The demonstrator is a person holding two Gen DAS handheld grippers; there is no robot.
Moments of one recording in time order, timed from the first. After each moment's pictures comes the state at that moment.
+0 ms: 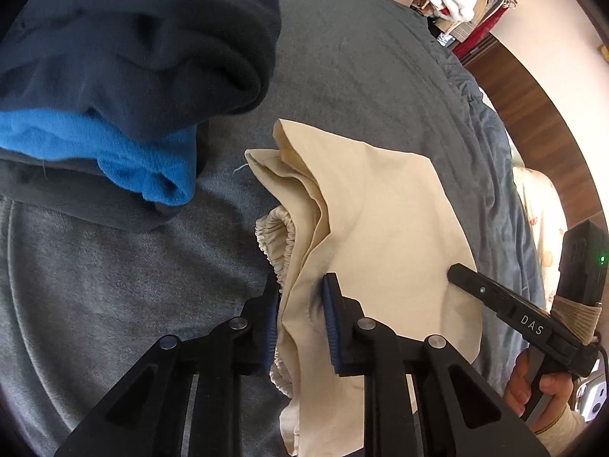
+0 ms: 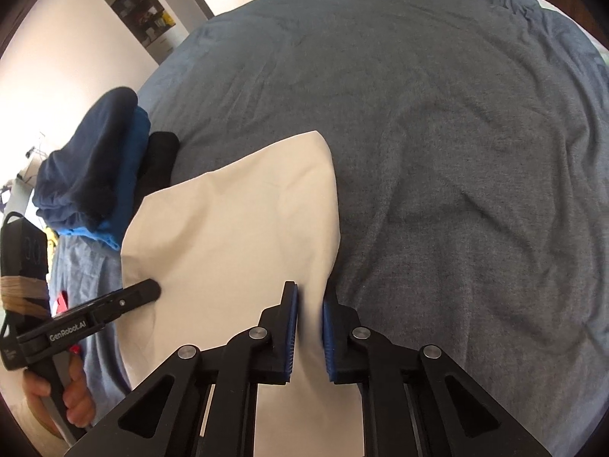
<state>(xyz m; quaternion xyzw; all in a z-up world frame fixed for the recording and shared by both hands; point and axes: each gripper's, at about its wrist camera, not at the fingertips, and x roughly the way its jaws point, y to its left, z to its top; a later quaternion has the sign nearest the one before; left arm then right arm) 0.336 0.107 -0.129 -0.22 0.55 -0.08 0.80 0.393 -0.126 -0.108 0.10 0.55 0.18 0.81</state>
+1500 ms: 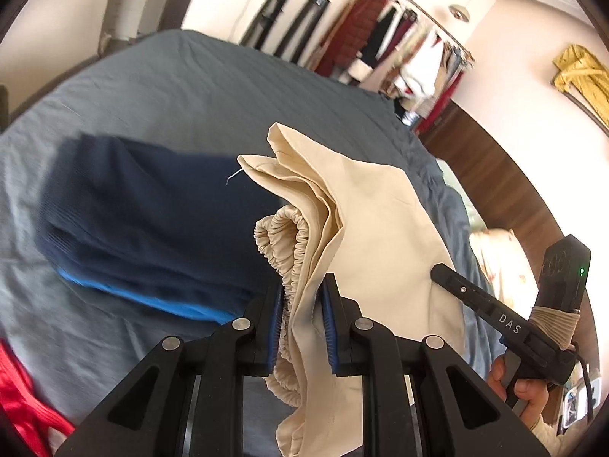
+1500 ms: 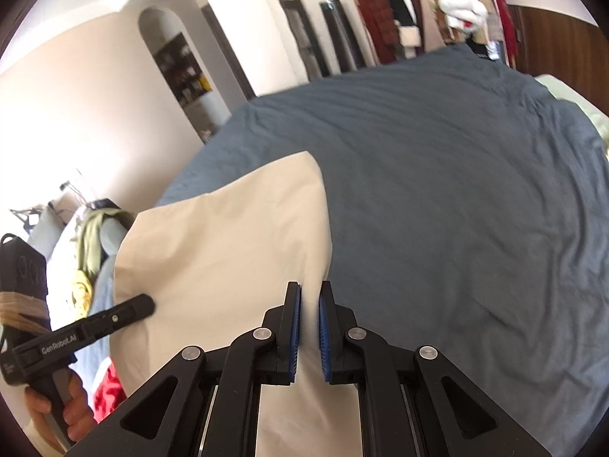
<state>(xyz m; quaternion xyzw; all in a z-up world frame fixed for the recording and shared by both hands) 0.304 0.224 0.046 -0.22 0.40 -0.08 0.89 0.382 -0.063 0.040 0.12 0.40 0.22 0.88</state>
